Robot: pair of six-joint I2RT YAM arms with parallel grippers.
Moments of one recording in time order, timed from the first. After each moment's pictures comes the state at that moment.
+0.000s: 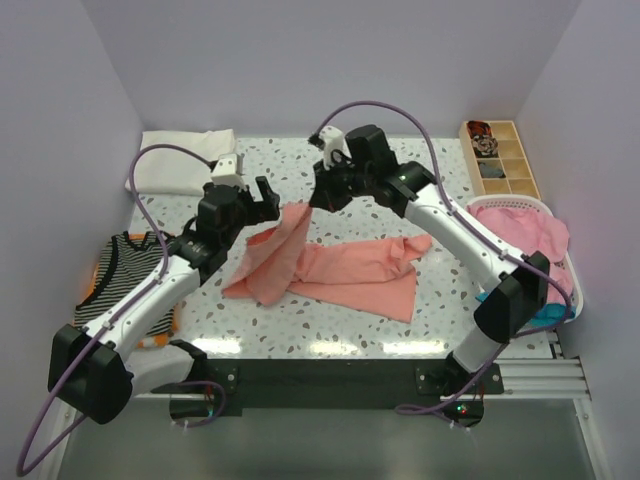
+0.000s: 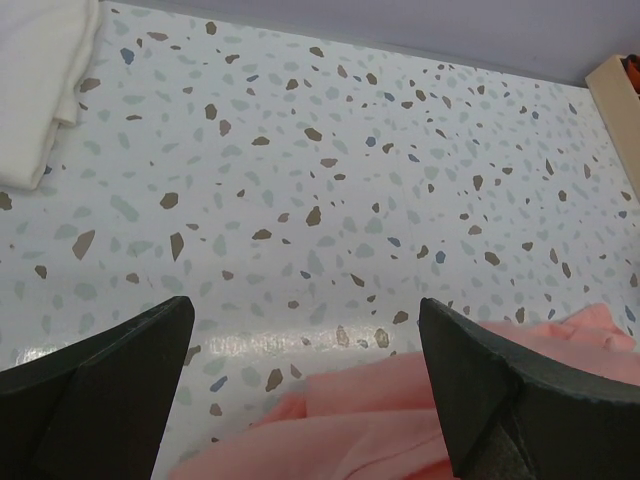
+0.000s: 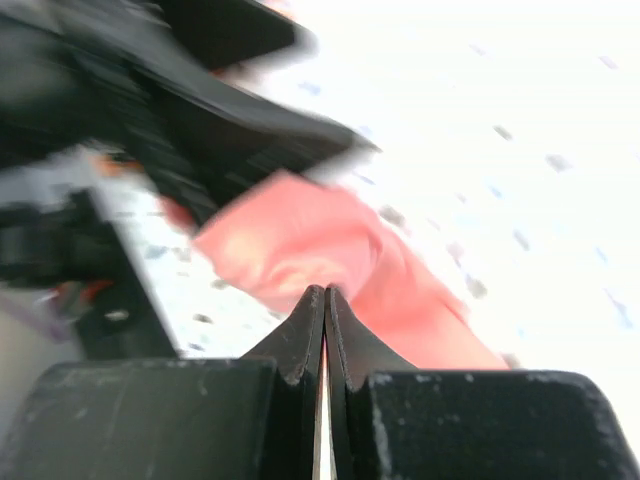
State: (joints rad) left arm -0.45 1.15 0.83 -0.01 -0.24 -0.41; right arm 0.69 1.70 1.73 -0.59 -0.43 0.09
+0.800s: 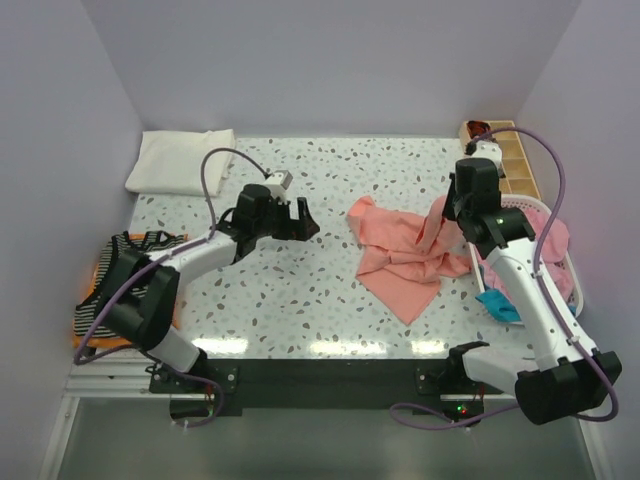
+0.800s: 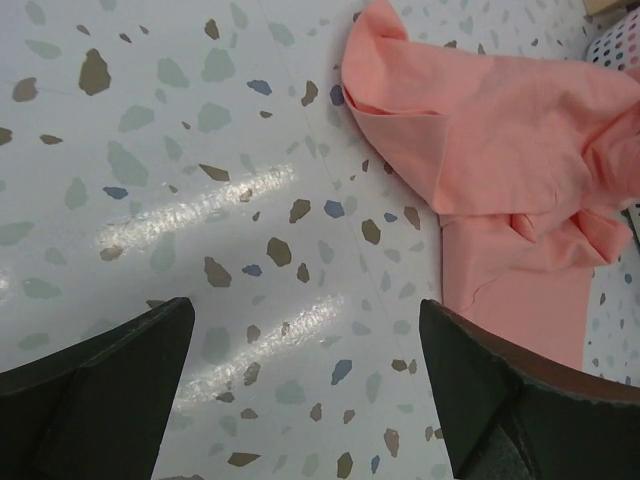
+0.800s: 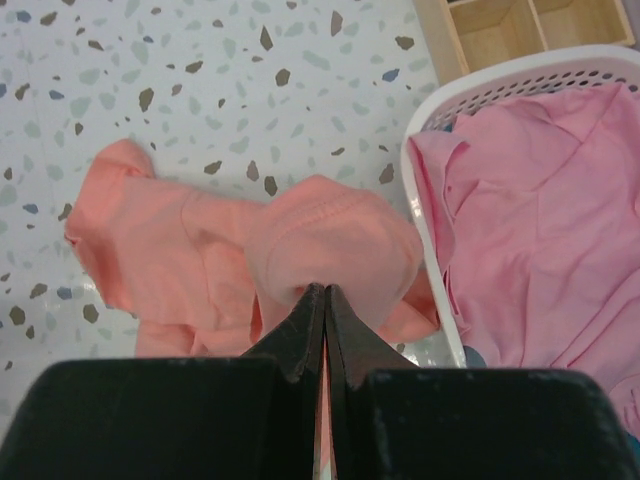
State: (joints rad) left arm -0.46 1.54 0.86 0.14 0.23 -0.41; right arm 0.25 1.14 1.22 -0.69 0.44 0.30
